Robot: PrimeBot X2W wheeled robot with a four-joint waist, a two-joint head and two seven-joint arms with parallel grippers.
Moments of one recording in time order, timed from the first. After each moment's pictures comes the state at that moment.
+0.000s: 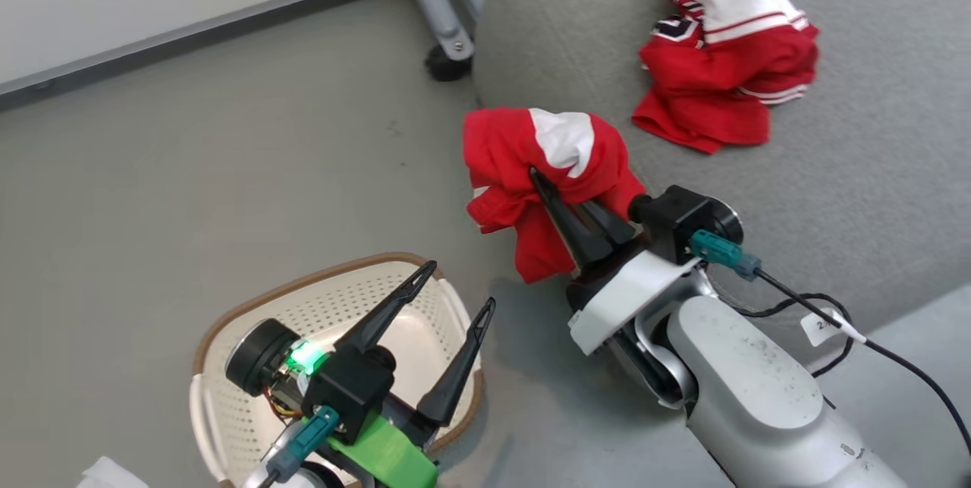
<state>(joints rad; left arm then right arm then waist) -0.14 0.30 -0.58 -0.16 -0.24 -0.07 -0.03 -0.53 -0.12 0.59 0.39 0.41 0.13 -0.25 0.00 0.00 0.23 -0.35</state>
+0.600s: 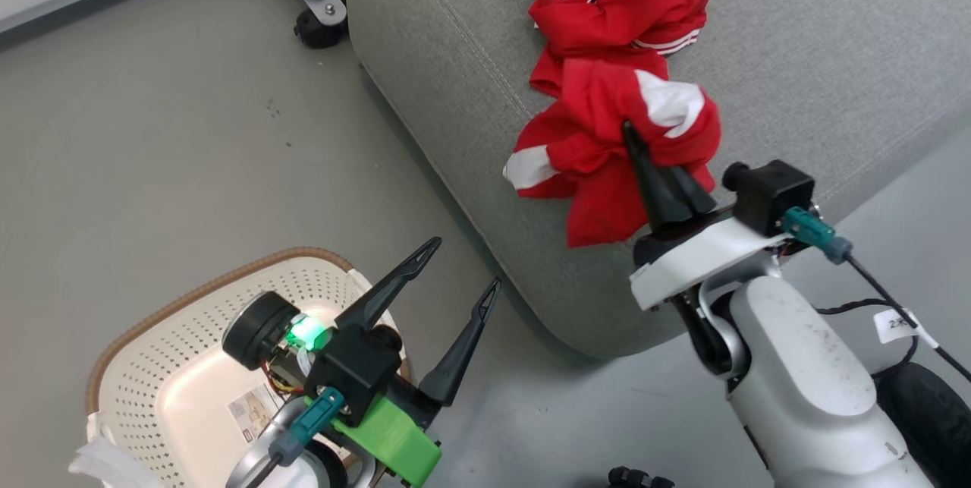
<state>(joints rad) -0.20 0.32 -0.60 -0.19 -0.24 -0.07 0.01 -0.48 -0.10 0.34 0.38 0.38 0.13 -0.26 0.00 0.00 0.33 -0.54</state>
